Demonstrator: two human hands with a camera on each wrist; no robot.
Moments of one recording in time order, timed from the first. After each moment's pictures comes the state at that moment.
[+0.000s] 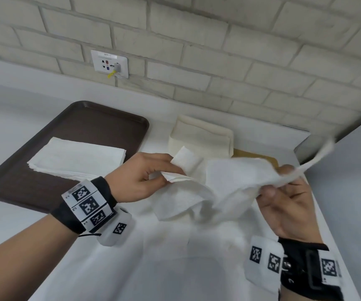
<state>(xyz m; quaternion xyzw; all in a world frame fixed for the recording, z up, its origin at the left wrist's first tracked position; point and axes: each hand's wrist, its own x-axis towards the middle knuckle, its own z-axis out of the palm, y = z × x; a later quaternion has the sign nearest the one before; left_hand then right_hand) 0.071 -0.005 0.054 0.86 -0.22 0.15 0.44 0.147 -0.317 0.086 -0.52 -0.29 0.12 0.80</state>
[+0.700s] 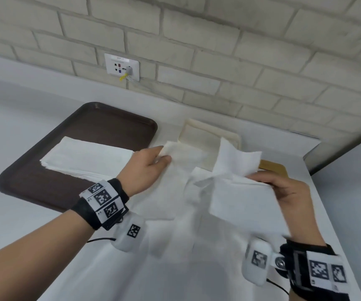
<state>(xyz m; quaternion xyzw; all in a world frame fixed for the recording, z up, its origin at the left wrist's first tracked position) 0.087 -0.001 0.031 0.85 0.09 0.14 0.49 0.149 -0.307 0.095 -0.75 -0.32 0.01 0.57</state>
